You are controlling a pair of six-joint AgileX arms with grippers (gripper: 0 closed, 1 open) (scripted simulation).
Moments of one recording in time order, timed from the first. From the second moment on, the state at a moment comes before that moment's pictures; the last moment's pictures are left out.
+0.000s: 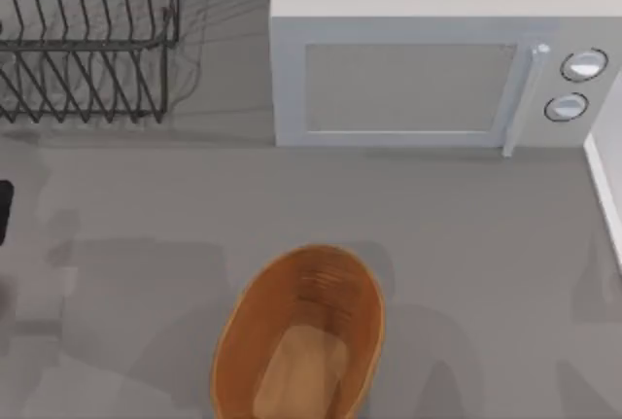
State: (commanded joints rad) left arm 0.20 1.64 1.07 -0.94 0.01 0.15; right arm 0.00 0.00 0.00 0.00 0.00 0.00
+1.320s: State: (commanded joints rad) left arm 0.21 1.85 0.98 -0.71 0.01 0.16; right arm 0.00 0.00 0.00 0.00 0.00 0.00
